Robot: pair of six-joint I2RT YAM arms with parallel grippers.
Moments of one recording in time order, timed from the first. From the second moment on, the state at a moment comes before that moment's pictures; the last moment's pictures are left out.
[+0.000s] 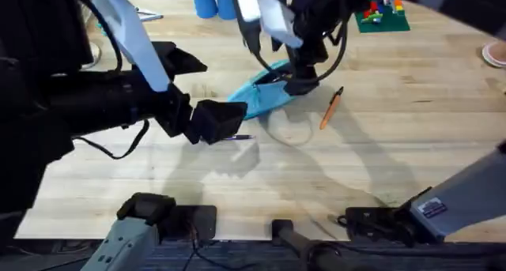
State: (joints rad) left arm -0.13 0.76 0.91 -0.91 0.57 0.38; right arm 0.51 1.85 1.64 -1.08 -0.23 -1.24
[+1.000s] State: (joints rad) left arm -0.13 0.76 0.91 -0.91 0.57 0.38; right arm 0.39 1.59 1.64 -1.21 -0.24 -0.71
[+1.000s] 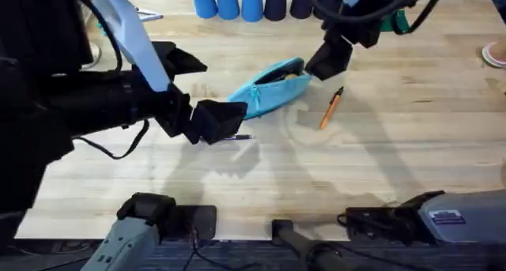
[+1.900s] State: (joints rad) left arm -0.13 0.76 0.91 -0.91 0.57 0.38; right arm 0.35 1.59 1.64 -1.35 -0.18 0.01
